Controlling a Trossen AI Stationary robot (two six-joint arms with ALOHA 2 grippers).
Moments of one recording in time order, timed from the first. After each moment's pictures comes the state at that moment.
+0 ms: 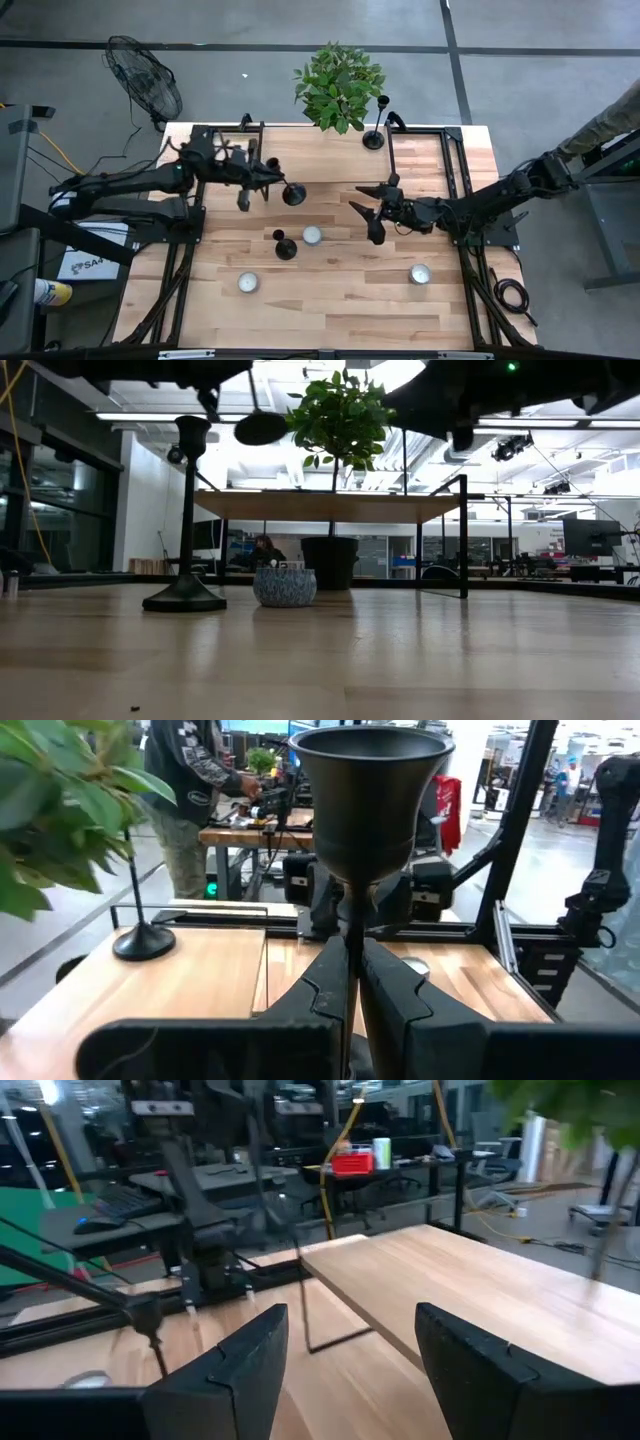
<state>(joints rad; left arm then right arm) 0.28 0.86 0.63 0.27 0.33 -0.05 0.22 1.29 0.50 0.79 0.61 0.12</state>
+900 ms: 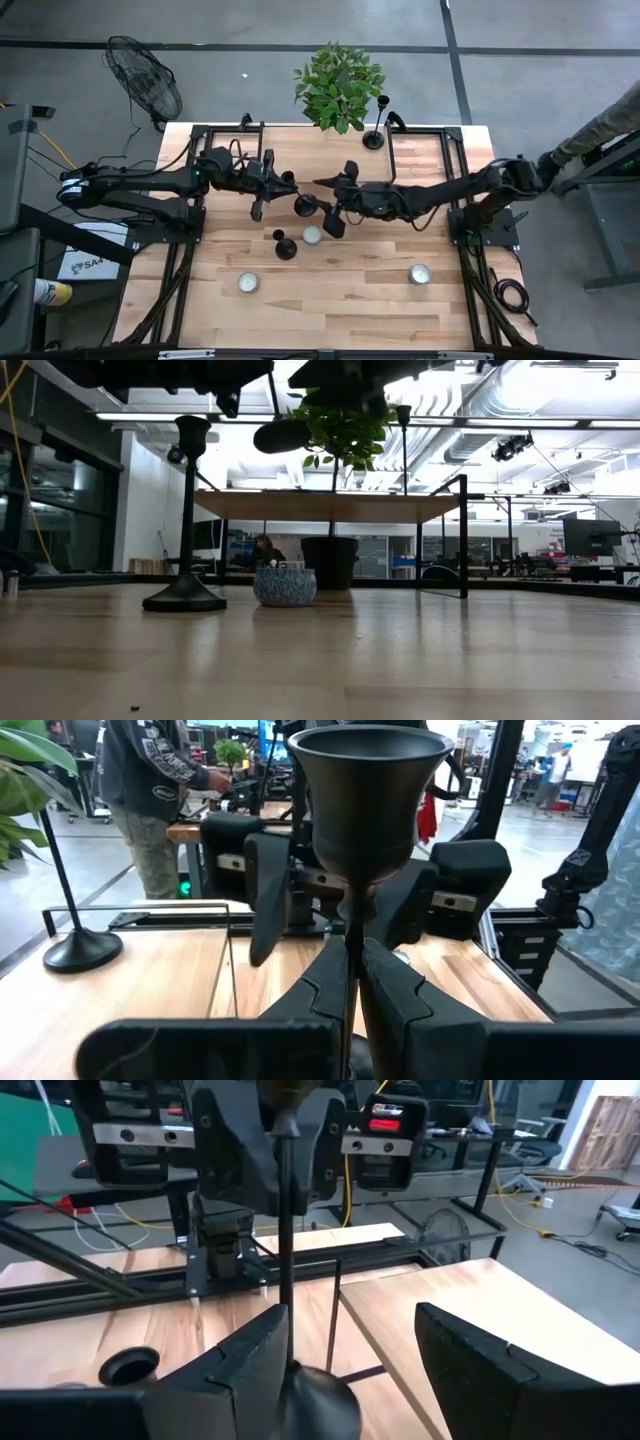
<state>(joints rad) 0.18 1.01 0.62 0.42 0.30 -0.02 0.10 1.59 1.03 0.40 0.42 0.05</state>
